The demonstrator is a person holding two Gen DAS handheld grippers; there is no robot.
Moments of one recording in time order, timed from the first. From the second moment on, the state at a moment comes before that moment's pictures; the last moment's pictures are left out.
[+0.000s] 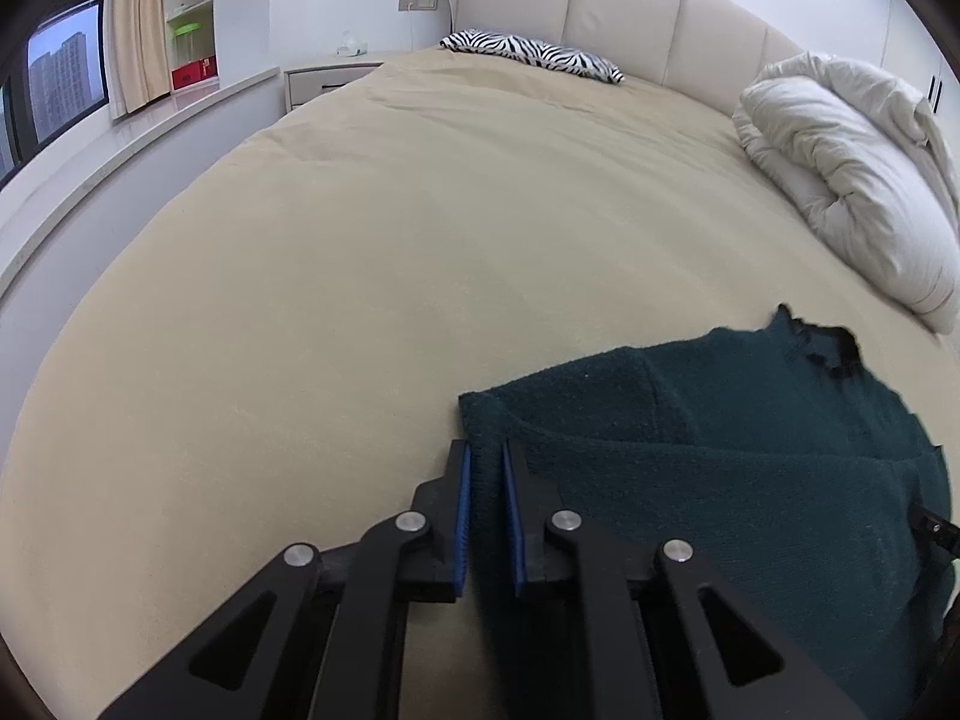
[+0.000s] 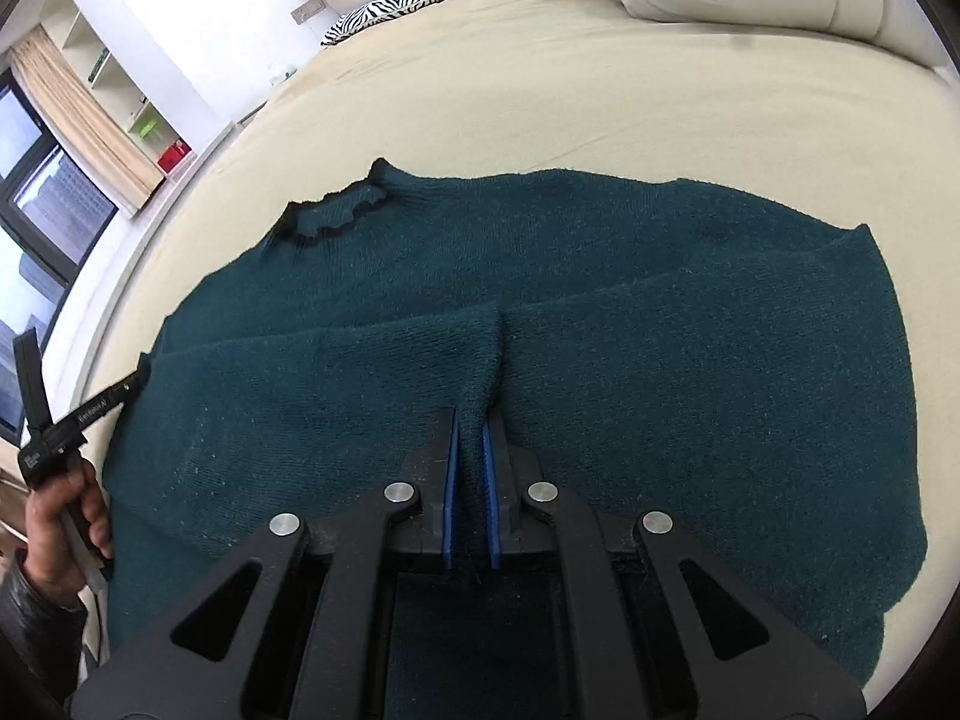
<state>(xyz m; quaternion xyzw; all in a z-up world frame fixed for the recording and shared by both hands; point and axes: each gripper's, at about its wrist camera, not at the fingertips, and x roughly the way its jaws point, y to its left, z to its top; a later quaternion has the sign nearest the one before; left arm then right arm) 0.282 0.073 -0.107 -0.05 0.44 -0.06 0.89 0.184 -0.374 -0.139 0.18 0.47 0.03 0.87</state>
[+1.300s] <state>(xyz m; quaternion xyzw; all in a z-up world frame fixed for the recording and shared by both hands) 0.160 0.077 -0.084 -0.03 0.43 -0.07 0.90 0.102 -0.391 -0.105 0.26 0.43 0.02 0.86</state>
